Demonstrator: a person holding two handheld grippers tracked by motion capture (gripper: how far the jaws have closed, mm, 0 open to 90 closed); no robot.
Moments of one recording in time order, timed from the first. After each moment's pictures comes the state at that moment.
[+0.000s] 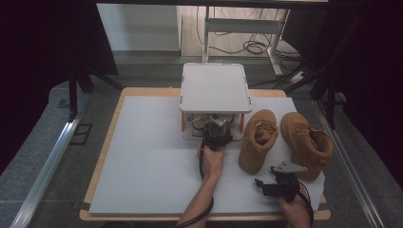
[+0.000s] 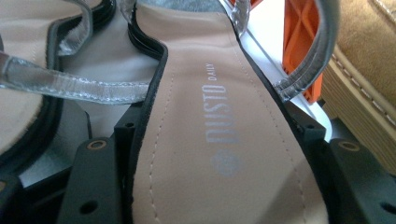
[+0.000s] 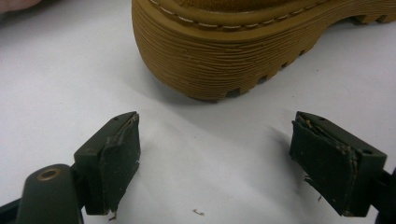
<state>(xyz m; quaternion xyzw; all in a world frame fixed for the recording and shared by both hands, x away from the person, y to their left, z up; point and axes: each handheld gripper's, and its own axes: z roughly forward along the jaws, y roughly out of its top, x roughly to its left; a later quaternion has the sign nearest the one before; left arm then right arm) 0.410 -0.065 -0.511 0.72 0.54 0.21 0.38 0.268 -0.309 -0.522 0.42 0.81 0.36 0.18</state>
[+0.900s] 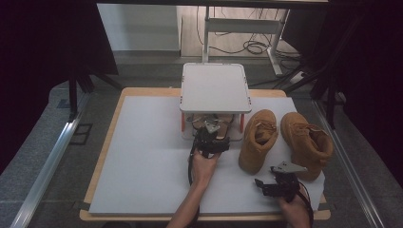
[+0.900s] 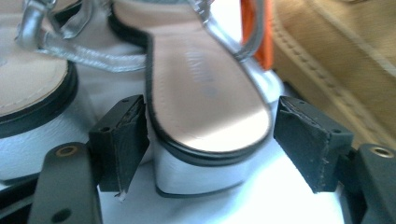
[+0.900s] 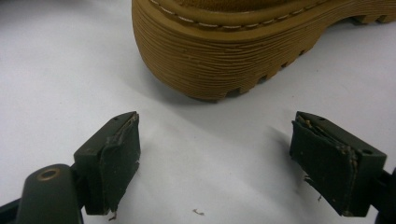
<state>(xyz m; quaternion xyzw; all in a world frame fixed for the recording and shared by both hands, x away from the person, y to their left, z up) 0.379 -0.034 -0.501 0.75 0.48 0.16 0.43 0.268 -0.308 -0.522 0.42 0.82 0.36 0.18</state>
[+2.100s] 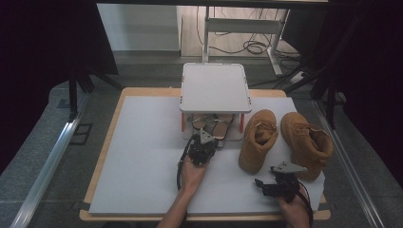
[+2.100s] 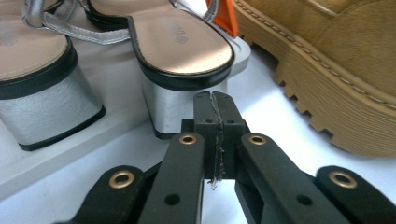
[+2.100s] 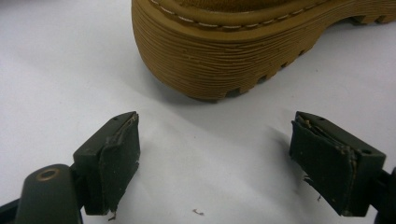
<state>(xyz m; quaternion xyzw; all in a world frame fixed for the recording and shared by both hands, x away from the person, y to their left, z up) 0.354 -0.010 -0.503 0.79 0.40 0.16 0.43 0.268 -0.308 -0.522 0.42 0.82 0.36 0.18</state>
